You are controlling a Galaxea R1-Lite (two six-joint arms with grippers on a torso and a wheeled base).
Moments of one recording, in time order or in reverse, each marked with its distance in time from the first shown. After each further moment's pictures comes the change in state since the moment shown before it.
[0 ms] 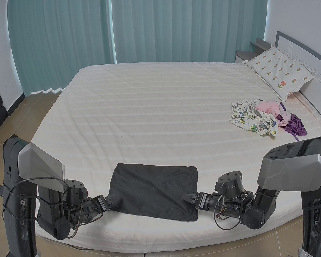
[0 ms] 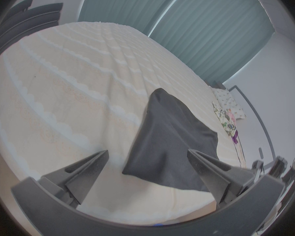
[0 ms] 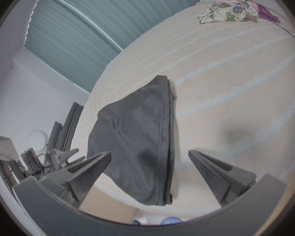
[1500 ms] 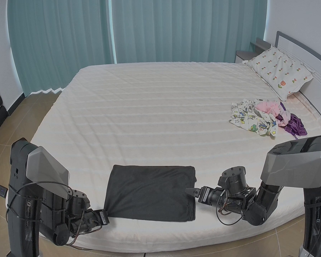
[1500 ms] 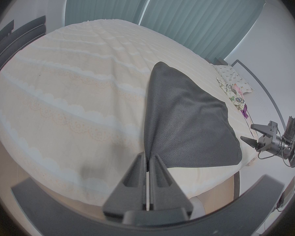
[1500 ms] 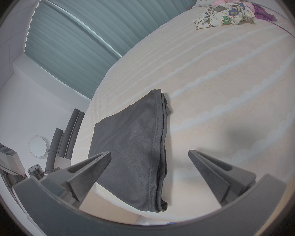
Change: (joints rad) left arm -0.024 0.055 0.090 -0.007 0.027 0.165; right arm -0.033 -0.015 -0.016 -0.011 0.001 0.014
